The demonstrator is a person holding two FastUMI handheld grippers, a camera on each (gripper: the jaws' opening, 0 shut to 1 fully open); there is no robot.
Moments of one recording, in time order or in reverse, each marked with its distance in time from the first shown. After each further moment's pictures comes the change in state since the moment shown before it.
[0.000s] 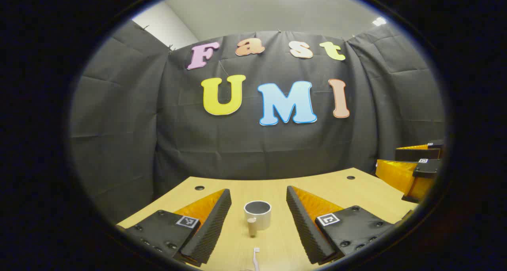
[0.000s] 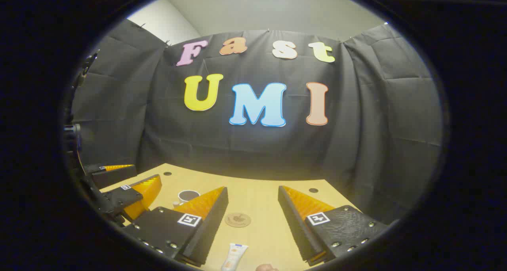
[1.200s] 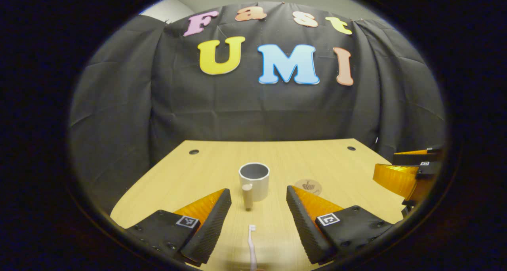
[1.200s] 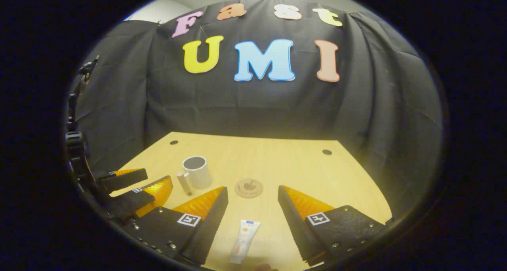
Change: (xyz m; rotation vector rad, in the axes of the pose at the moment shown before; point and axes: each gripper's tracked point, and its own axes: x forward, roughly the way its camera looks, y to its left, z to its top) left arm 0.027 0.001 -0.124 -0.070 0.355 -0.008; right arm 0.012 0.019 -0.088 0.054 0.390 0.081
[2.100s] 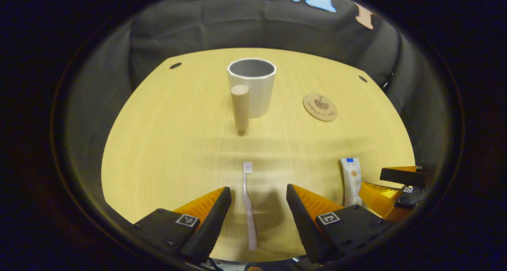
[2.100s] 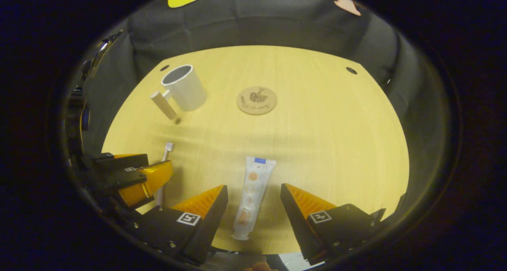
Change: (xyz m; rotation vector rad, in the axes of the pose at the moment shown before) left arm 0.027 0.010 -0.159 -0.037 0.738 -0.030; right arm 0.031 0.014 -0.139 0.046 0.680 0.054
